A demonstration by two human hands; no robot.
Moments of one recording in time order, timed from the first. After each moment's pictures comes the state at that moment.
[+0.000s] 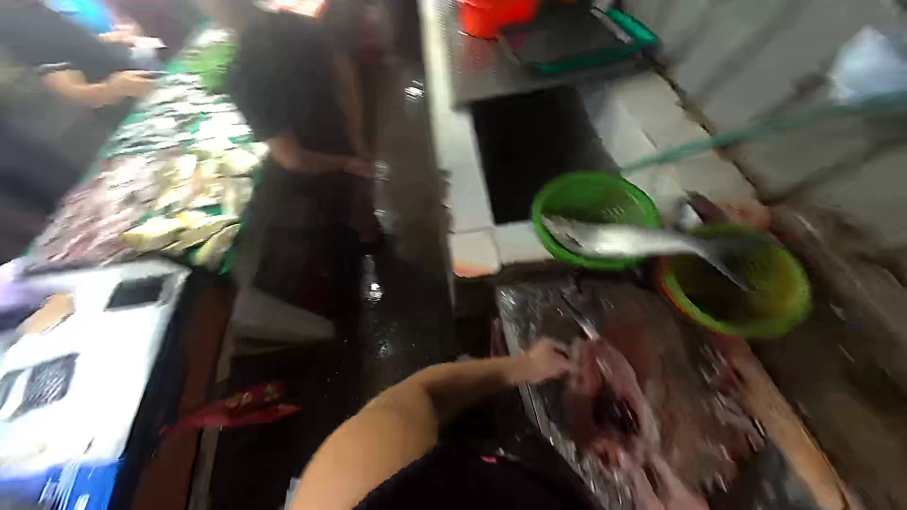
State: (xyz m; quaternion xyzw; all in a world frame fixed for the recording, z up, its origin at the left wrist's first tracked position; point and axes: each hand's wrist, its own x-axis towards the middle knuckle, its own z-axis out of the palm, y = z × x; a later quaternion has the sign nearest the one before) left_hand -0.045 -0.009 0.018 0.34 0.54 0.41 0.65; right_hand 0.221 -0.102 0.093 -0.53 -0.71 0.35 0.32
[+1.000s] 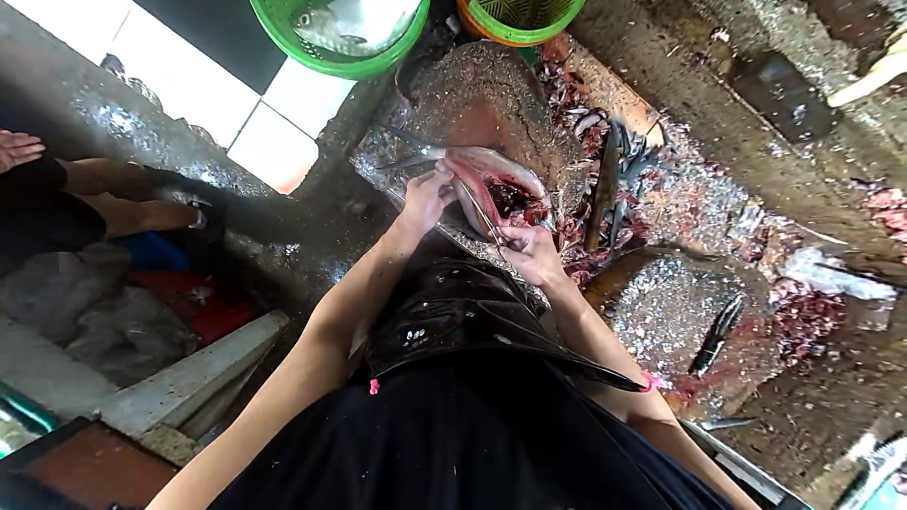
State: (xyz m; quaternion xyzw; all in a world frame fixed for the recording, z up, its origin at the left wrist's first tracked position) left_hand -0.037 0.020 0.003 0.11 0.46 0.46 0.75; right_hand 0.179 -0.092 0.076 -0.63 -0.58 0.48 0.19
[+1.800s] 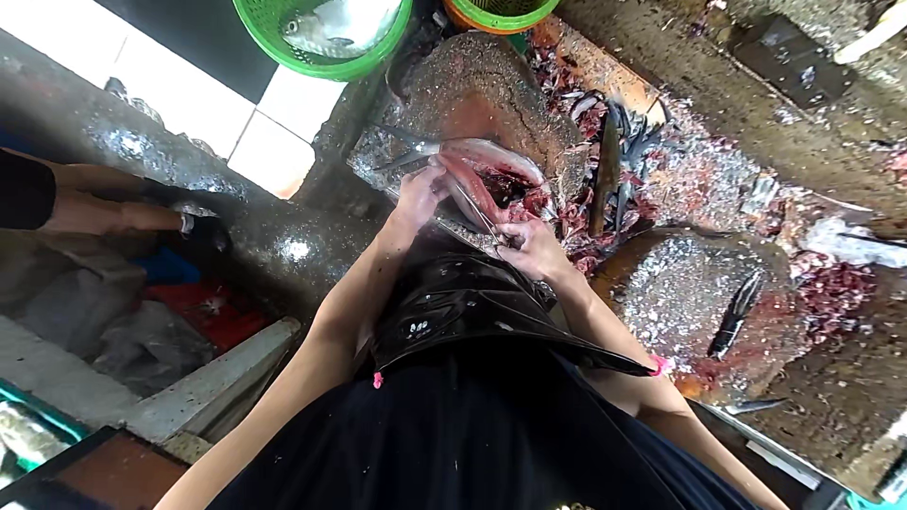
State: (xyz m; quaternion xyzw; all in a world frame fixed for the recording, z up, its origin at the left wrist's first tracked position) left_hand -0.046 0.022 -0.003 0.12 0.48 0.43 0.75; right_hand 0.182 -0.101 0.076 -0.63 -0.64 0.43 0.11
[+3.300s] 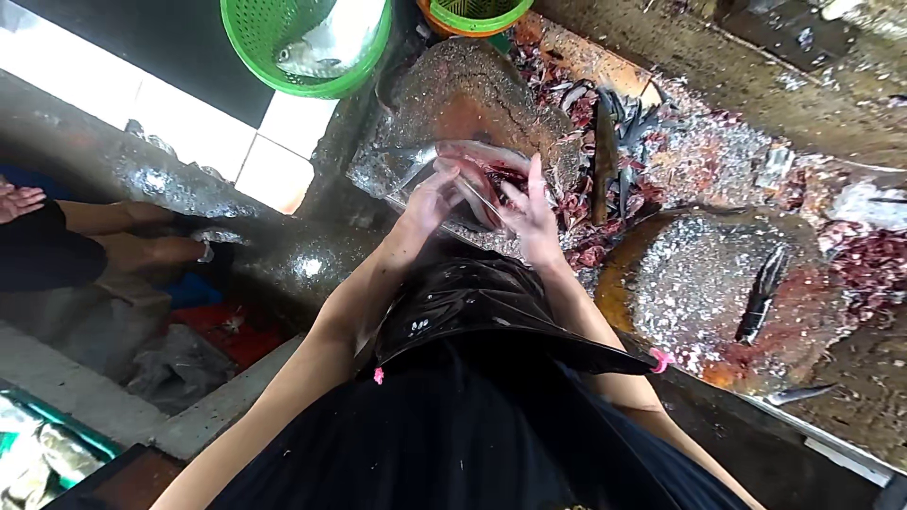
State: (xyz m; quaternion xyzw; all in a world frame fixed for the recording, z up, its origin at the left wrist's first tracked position) left_hand -0.026 0.010 0.011 0.11 0.42 0.38 0.82; right_hand 0.164 -0.105 0.083 -0.63 -0.49 0.46 0.39
